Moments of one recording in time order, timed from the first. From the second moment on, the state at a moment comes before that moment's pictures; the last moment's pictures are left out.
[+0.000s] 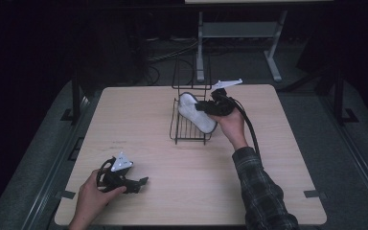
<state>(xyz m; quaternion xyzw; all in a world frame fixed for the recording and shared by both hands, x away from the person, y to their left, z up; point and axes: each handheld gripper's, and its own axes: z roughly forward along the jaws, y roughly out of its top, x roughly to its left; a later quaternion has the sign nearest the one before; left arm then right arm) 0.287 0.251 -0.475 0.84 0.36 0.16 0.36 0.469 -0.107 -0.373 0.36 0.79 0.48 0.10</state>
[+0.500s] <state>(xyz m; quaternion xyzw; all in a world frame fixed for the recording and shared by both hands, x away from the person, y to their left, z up) 0.287 0.251 -0.475 0.84 0.36 0.16 0.36 0.484 -0.090 -0.392 0.37 0.80 0.46 0.09</state>
